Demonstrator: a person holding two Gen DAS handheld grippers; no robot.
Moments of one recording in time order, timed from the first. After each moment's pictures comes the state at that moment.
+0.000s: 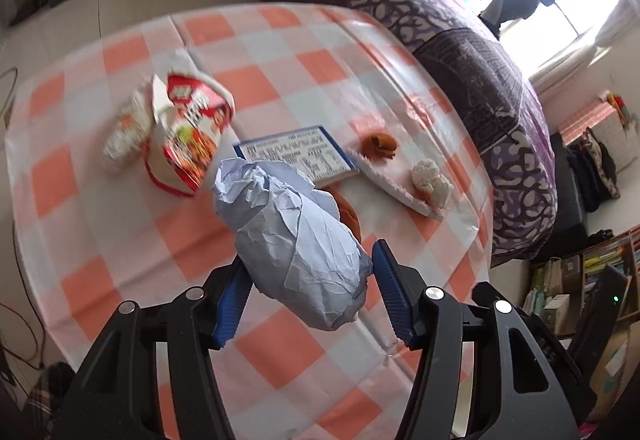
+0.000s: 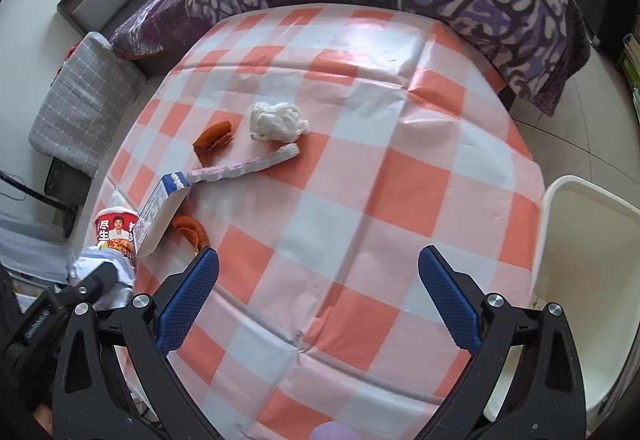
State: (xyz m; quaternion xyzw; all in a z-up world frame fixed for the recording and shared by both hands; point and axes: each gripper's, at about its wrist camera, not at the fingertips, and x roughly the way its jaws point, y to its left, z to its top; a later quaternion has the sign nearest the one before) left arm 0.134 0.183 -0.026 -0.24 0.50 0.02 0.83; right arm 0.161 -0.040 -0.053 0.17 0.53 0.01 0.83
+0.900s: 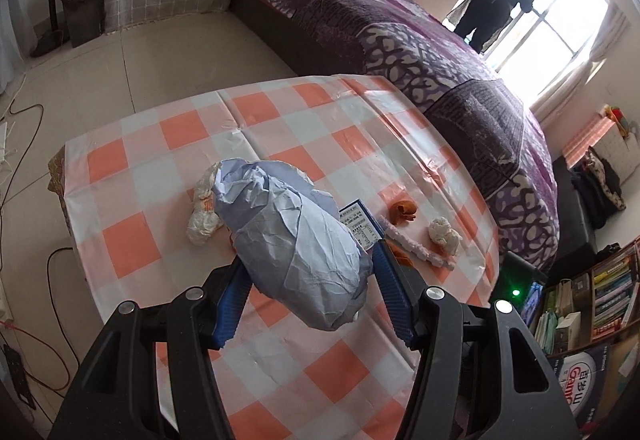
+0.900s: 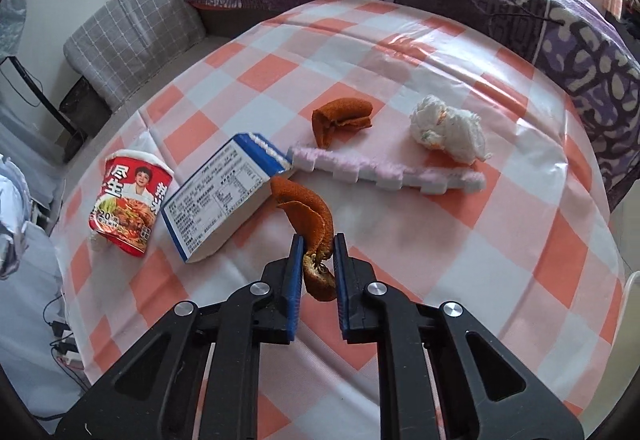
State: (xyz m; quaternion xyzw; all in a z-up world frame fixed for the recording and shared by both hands) left arm 0.117 0.239 0.019 -0.22 0.44 0.05 0.87; right arm 0.190 0.070 -0.076 0.05 0.49 0.10 0.86
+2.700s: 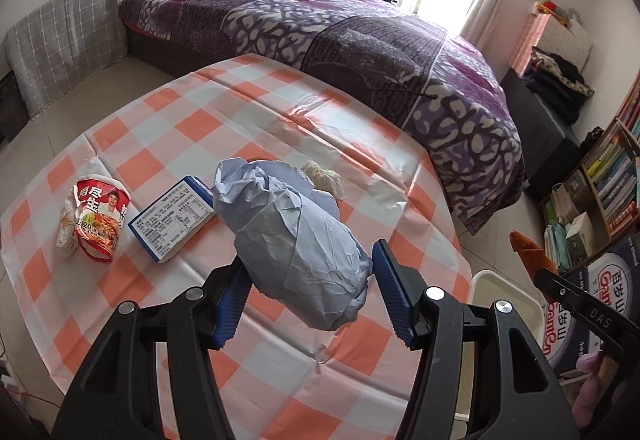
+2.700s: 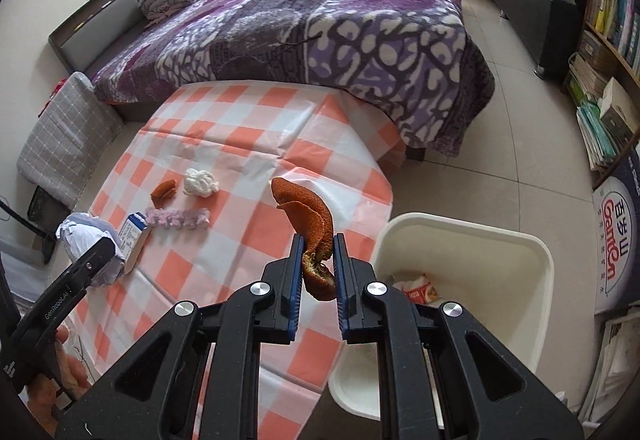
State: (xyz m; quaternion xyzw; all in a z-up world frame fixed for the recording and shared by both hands) left arm 0.132 0.053 0.010 -0.09 0.44 -0.07 0.89; right arm 0.089 -0.169 0.012 0.16 0.47 -0.07 0.87
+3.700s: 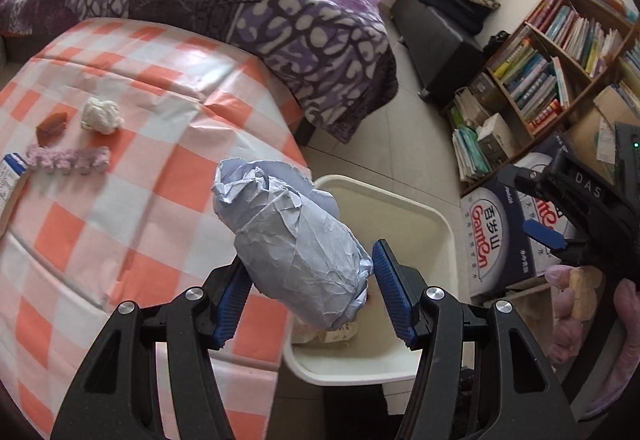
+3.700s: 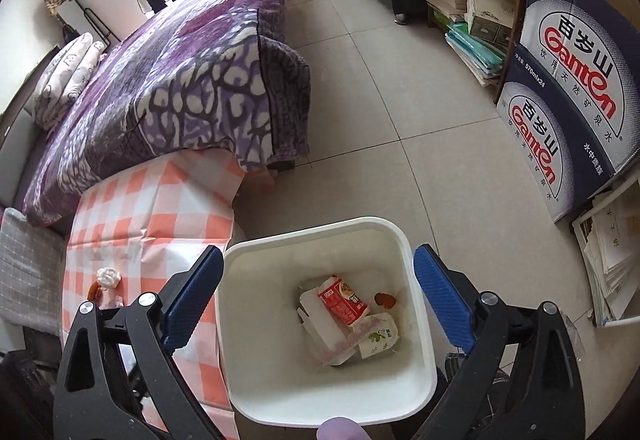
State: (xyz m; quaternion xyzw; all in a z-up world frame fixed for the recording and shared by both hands) left arm 0.099 -0.114 -0.023 -0.06 0.51 -0.28 0.81; right arm 0.020 -0.319 0.006 0.29 0.43 -0.26 0.82
